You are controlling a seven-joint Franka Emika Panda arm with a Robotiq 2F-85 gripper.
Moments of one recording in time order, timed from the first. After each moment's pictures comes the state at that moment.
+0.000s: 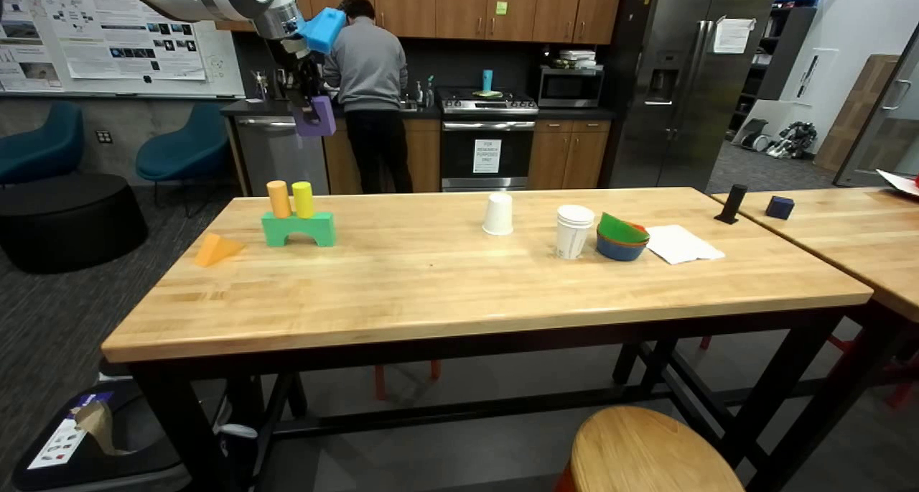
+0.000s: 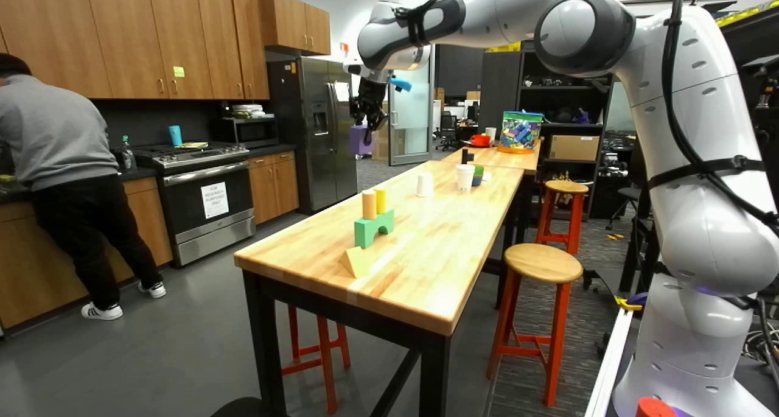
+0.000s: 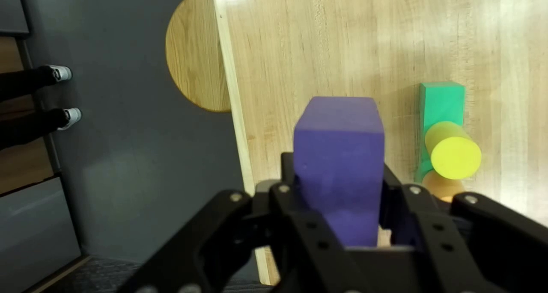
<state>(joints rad) -0.09 0.38 -0.02 -1.32 -0.02 2.11 -1.74</state>
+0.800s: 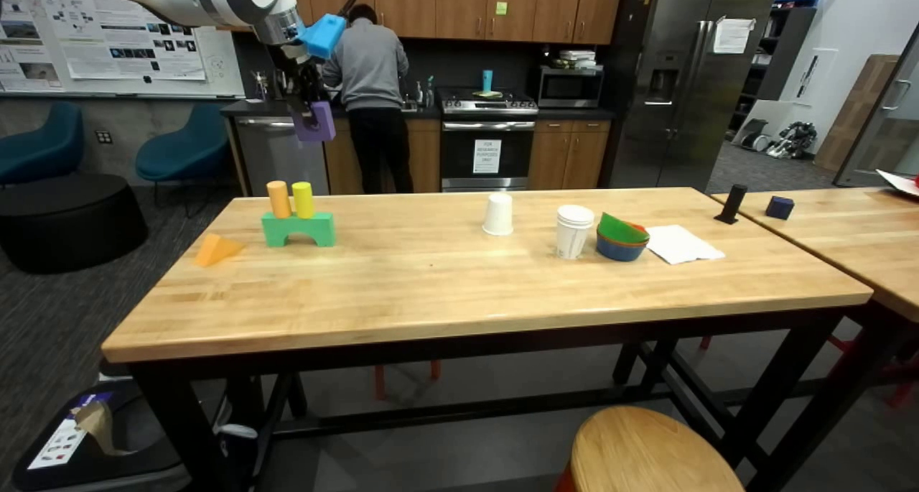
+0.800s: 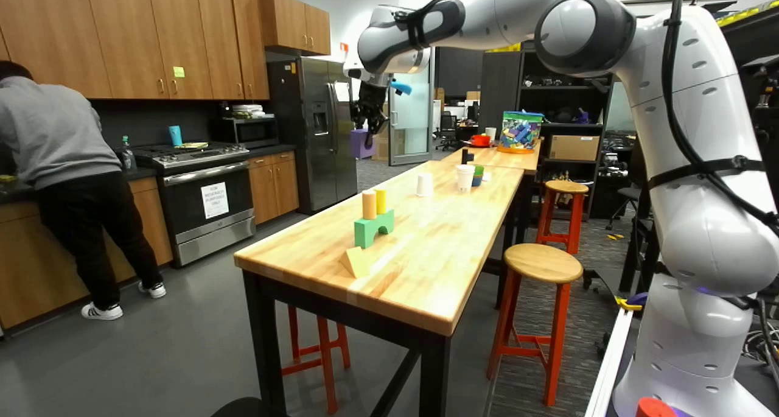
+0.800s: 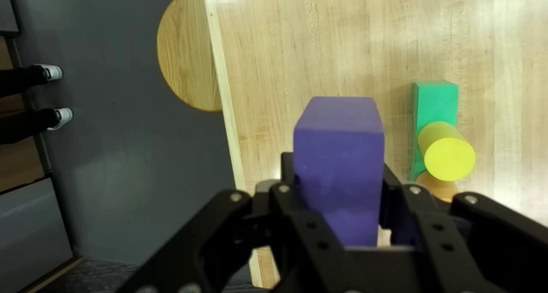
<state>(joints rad) -0.09 0.38 -0.02 -1.34 -0.02 2.11 -1.74</state>
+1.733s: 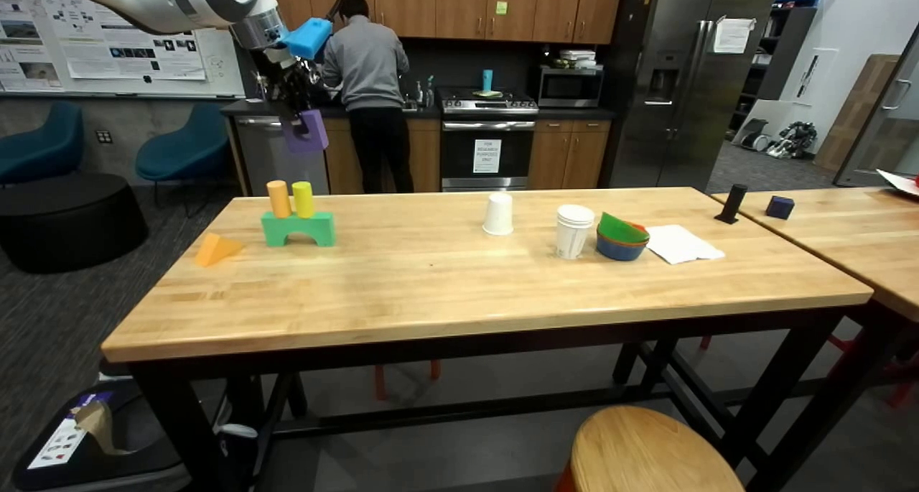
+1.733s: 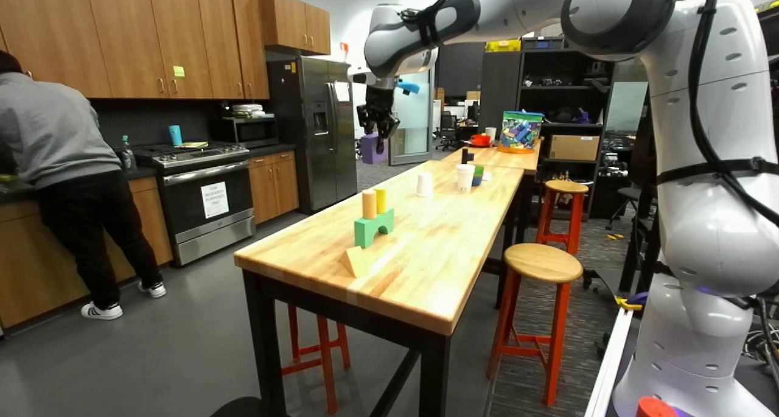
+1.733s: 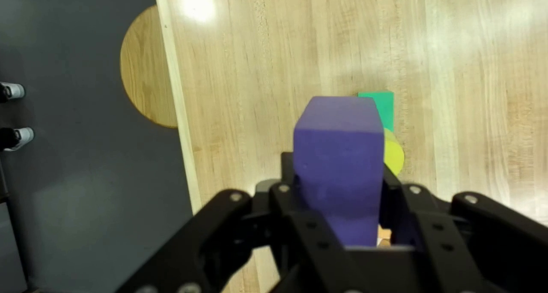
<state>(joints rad) -0.06 0.26 -0.02 -1.52 -0.13 2.11 -1.67</state>
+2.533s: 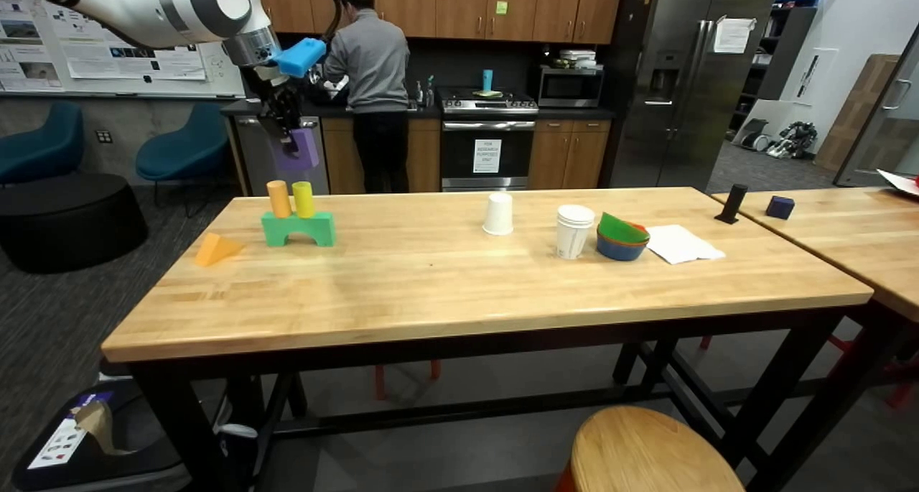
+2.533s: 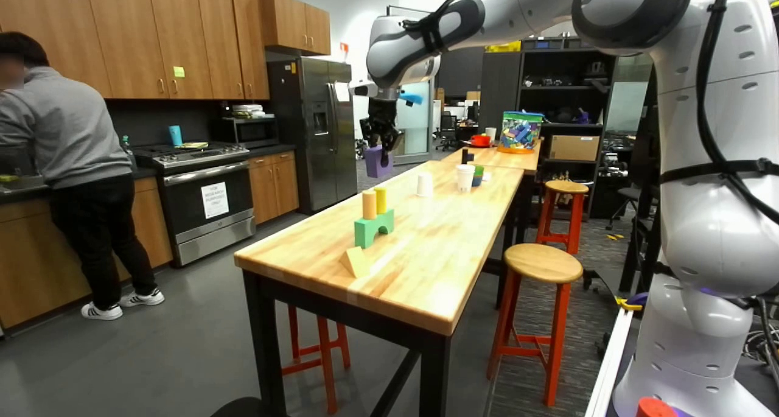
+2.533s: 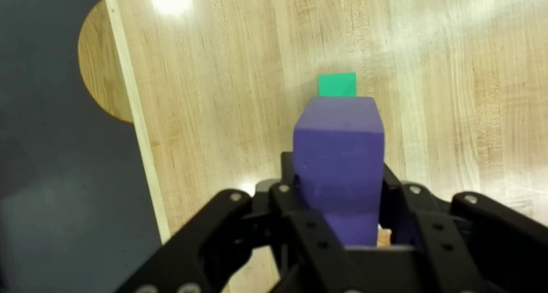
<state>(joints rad) -0.05 0.22 -0.01 -1.63 -0.13 2.12 -1.63</state>
